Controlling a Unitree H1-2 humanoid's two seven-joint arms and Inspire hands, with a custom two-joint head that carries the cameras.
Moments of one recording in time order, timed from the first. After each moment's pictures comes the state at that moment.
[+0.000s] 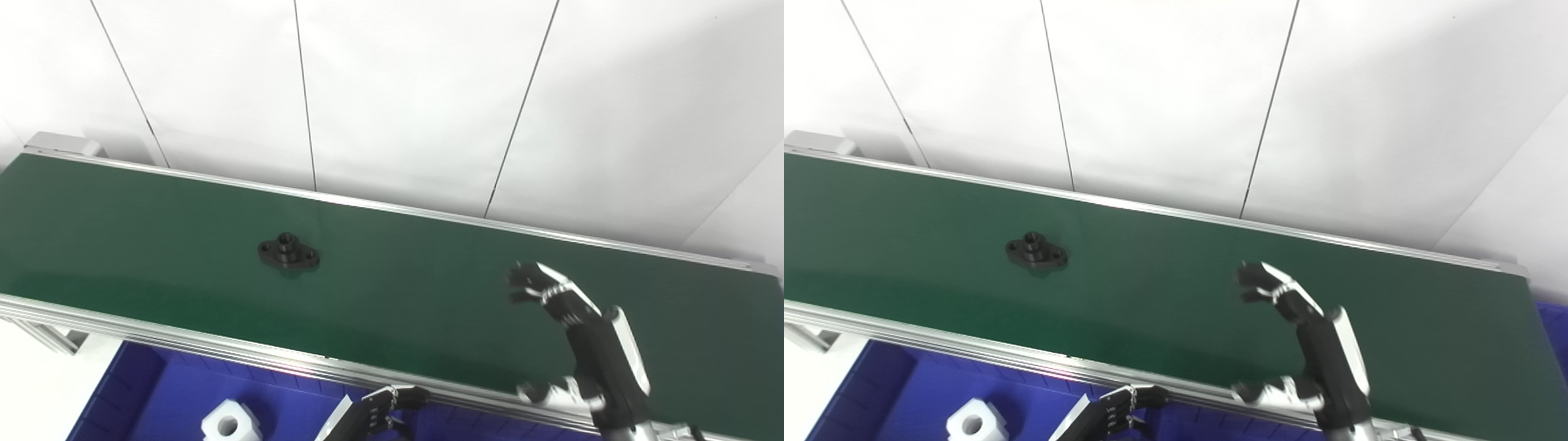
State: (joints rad) left arm 0.33 0.03 -0.34 0.28 0.03 -0.47 -0.09; right arm -0.04 -0.07 0.09 -0.13 -0.12 -0.42 0.39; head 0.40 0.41
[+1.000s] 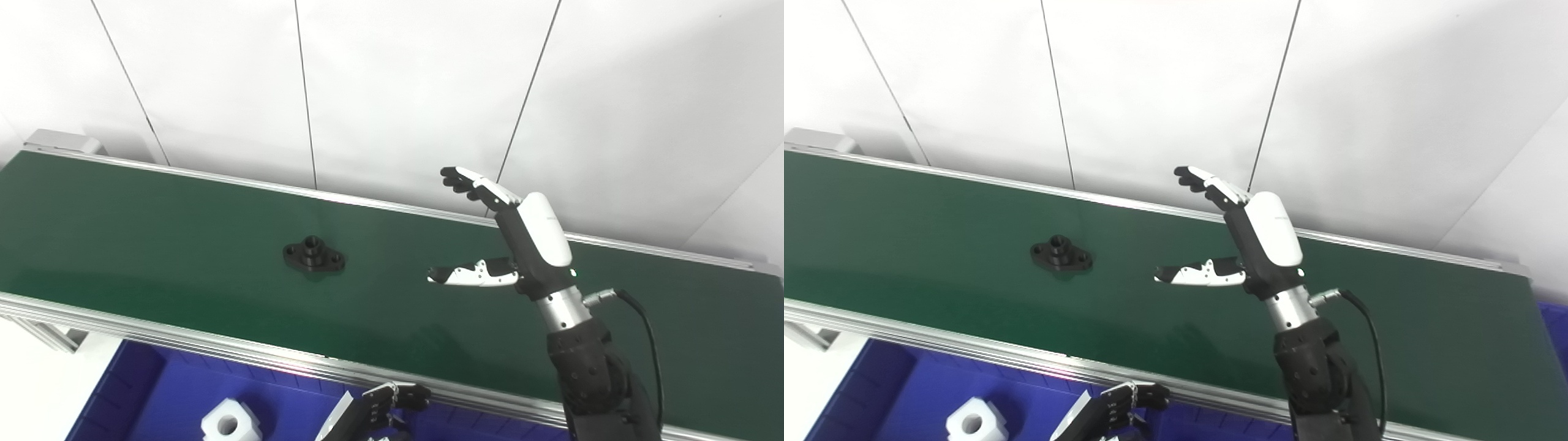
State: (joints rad) left arm 0.31 0.03 -0.36 0.30 0.04 -0.48 -0.04; right arm -0.40 -0.04 0.26 0.14 -0.64 -0.37 0.10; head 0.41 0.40
